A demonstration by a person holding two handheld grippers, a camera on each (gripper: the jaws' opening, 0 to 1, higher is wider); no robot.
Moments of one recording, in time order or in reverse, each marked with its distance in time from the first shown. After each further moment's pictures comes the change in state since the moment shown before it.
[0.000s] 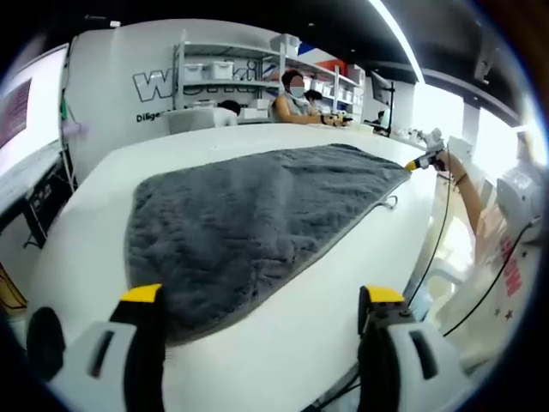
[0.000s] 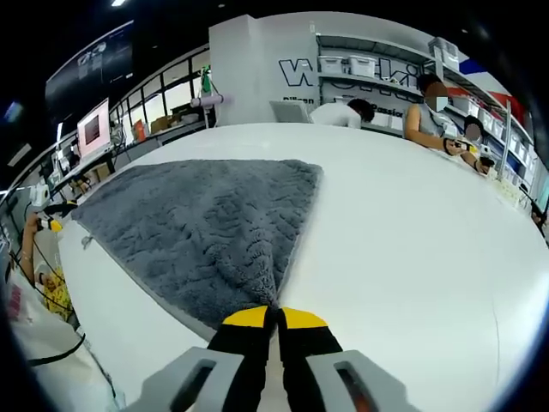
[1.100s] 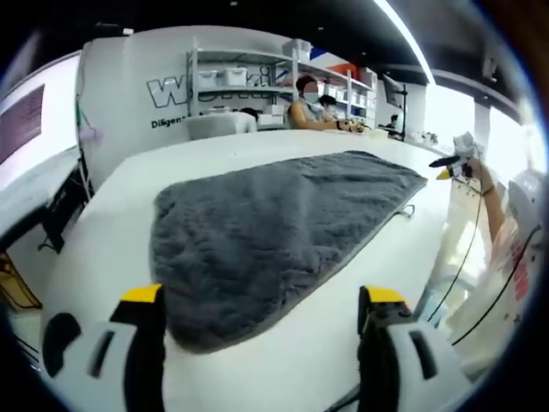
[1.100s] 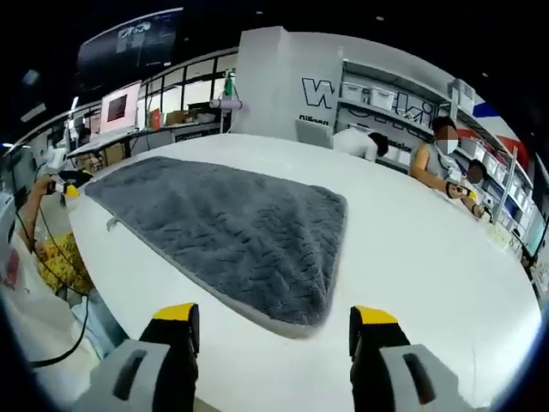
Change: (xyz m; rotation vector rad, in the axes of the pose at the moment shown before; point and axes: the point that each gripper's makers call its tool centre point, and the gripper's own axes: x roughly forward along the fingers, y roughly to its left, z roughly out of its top) left arm -0.006 0.024 0.010 -0.005 -0.031 0.090; right arm -0.044 0.061 0.007 -0.167 -0.068 -0.042
